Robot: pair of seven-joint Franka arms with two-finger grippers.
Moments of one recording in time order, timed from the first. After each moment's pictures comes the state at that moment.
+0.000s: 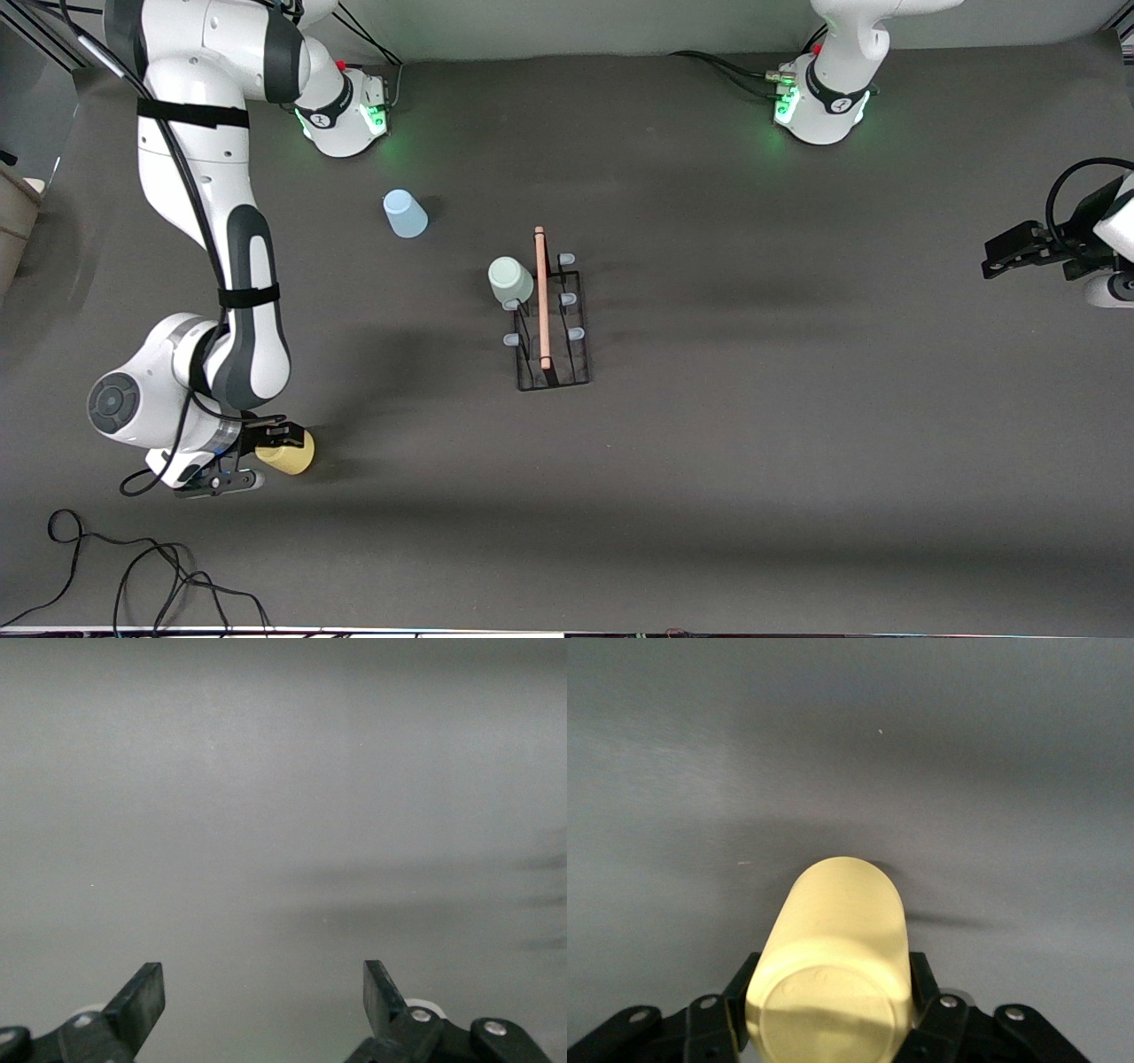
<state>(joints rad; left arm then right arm) 0.04 0.03 -0.02 -1.63 0.00 1.62 0.06 0.47 0.80 -0.62 -1.52 0.56 2.14 -0.43</state>
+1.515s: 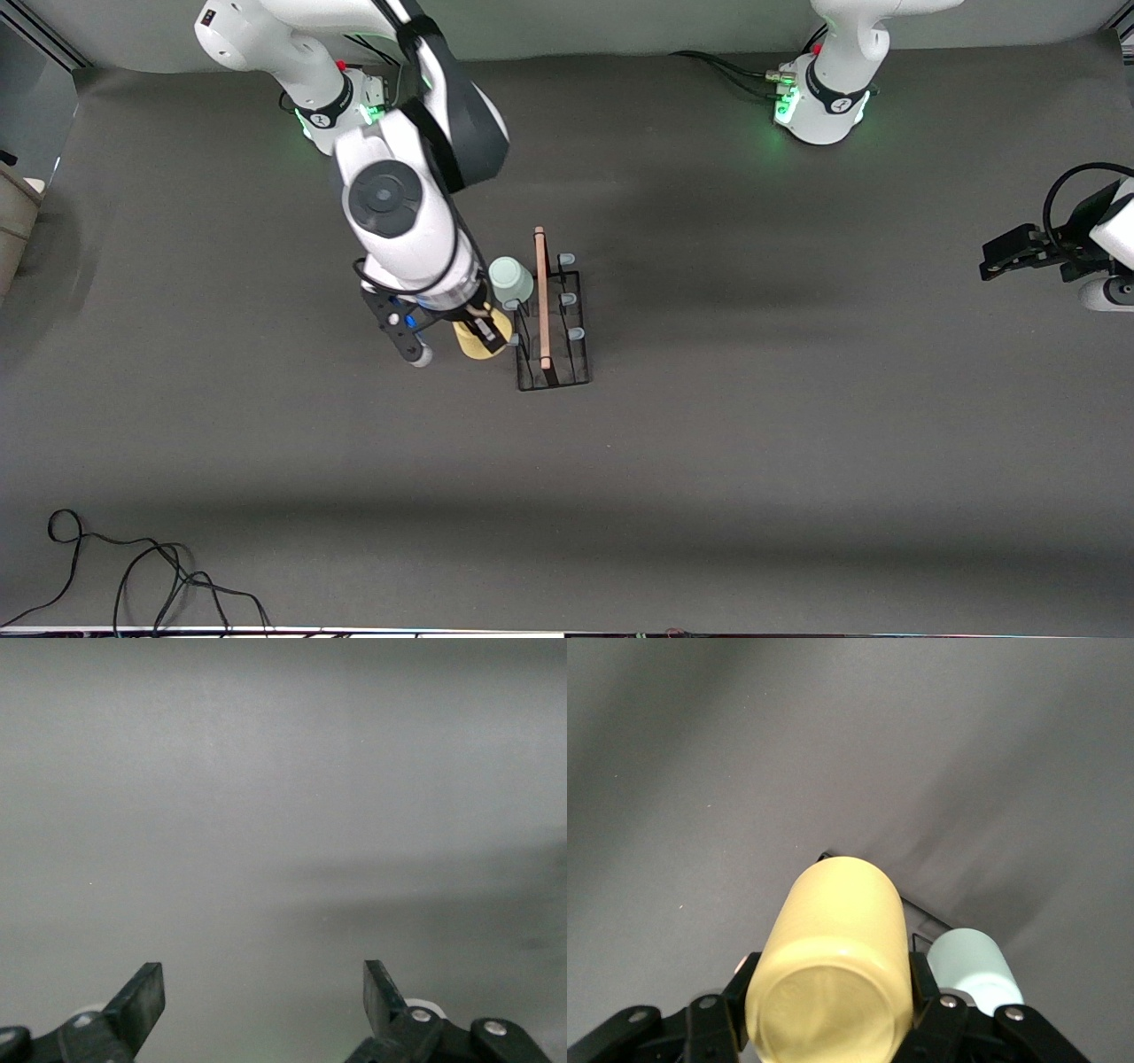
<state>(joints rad) 0.04 0.04 -0.02 -1.63 0.00 1.62 0.06 1.06 0.54 -0.62 -1.46 0.34 1.90 1.36</state>
